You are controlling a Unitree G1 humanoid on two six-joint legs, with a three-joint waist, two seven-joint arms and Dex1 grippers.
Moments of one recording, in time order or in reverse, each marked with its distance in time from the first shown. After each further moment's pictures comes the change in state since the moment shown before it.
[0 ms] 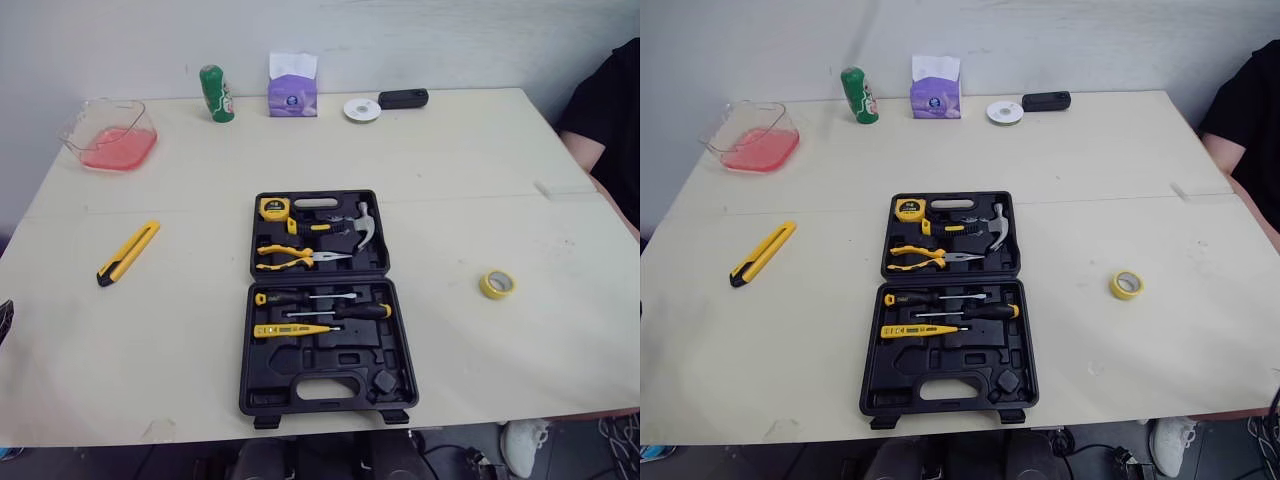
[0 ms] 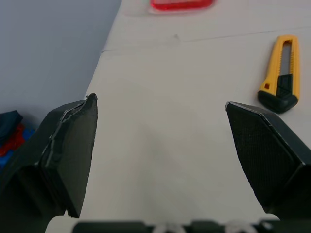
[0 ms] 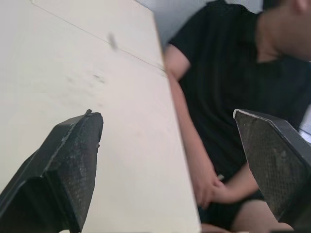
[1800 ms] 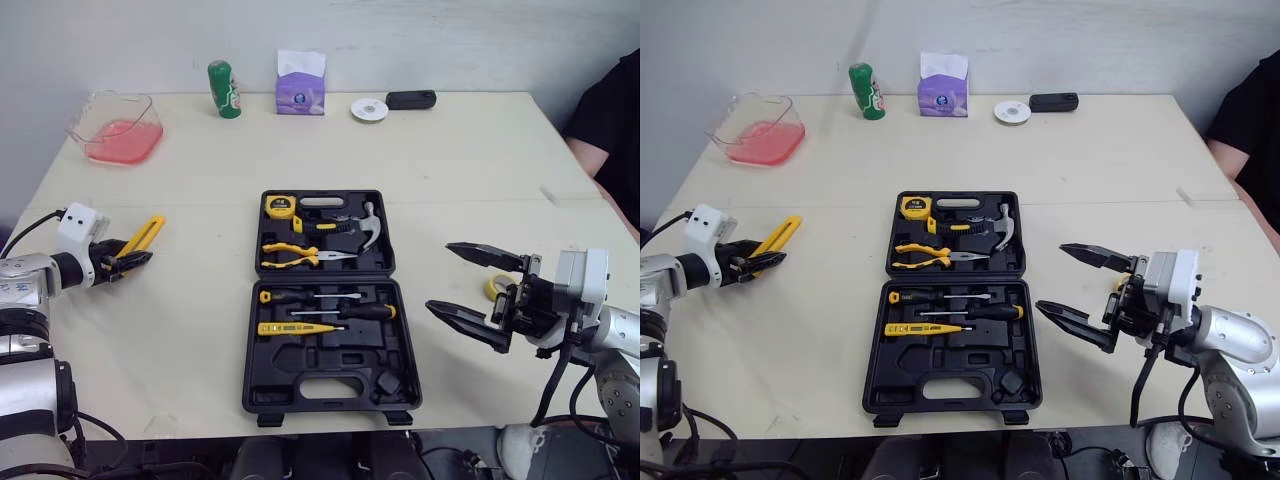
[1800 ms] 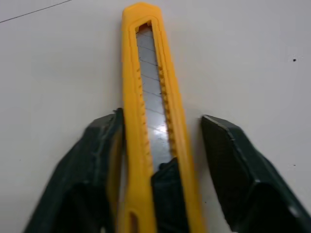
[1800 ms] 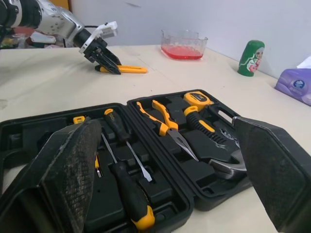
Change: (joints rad) left arm -0.804 0.058 -0.698 0.437 0.386 0.271 -0.144; right arm -0.128 0.112 0.450 -1.042 0.261 0.720 0.232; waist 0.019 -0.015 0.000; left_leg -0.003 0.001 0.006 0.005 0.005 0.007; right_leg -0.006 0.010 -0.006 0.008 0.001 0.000
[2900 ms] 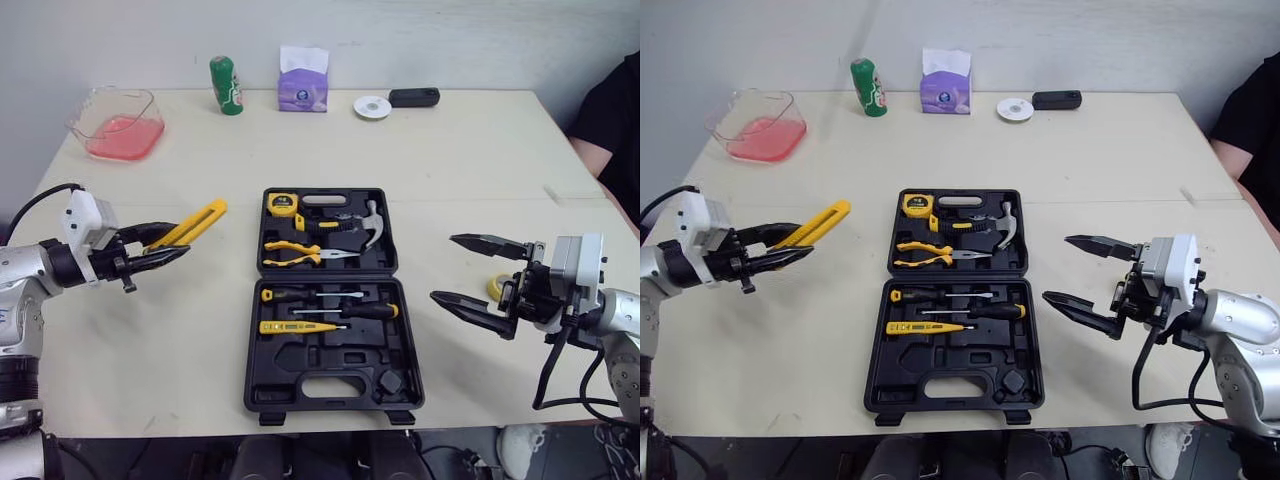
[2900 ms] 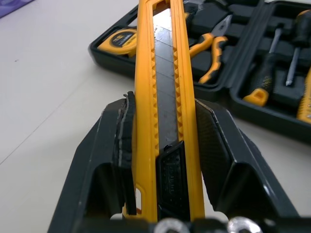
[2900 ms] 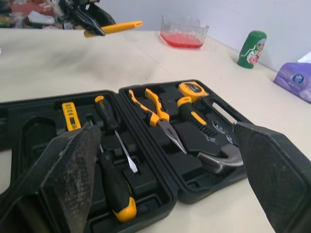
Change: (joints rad) left arm 0.475 -0.008 0.178 -1.069 -0.391 0.117 -0.307; right arm -0.076 -0.054 -0.006 0.049 -0.031 0.041 0.034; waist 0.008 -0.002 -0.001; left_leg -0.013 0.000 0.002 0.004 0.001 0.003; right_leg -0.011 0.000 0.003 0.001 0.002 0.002
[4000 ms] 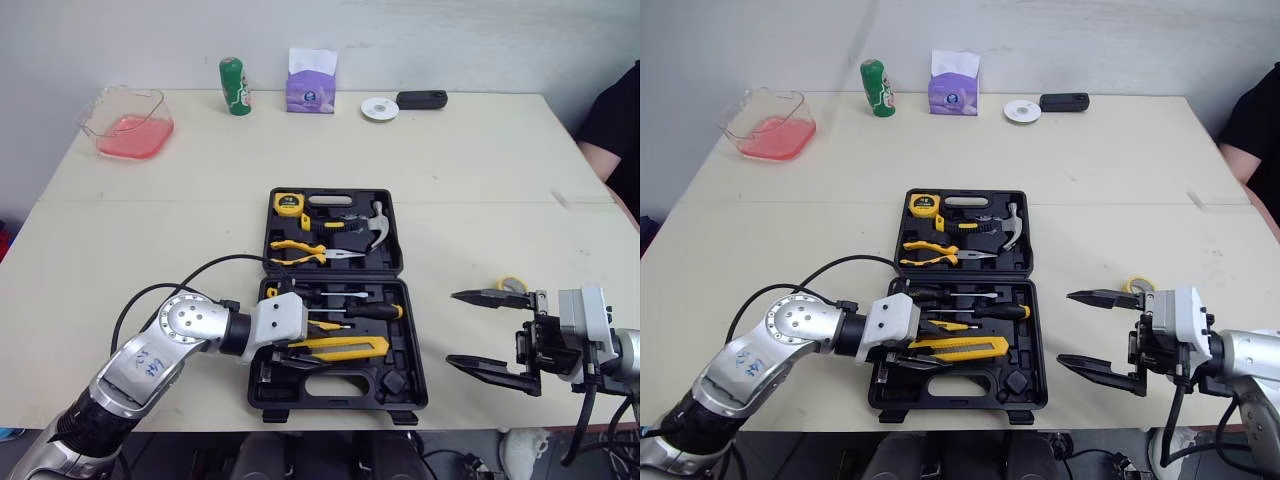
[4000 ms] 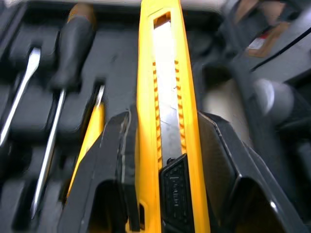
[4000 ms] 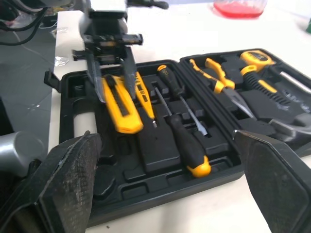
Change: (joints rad) left arm -0.007 -0.145 -0.632 -0.540 0.182 0.315 0.236; right arm 0.243 -0.053 -0.073 -0.057 -0.010 -0.012 0.189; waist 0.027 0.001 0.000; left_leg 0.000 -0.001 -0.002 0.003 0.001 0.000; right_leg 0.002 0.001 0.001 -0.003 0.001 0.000
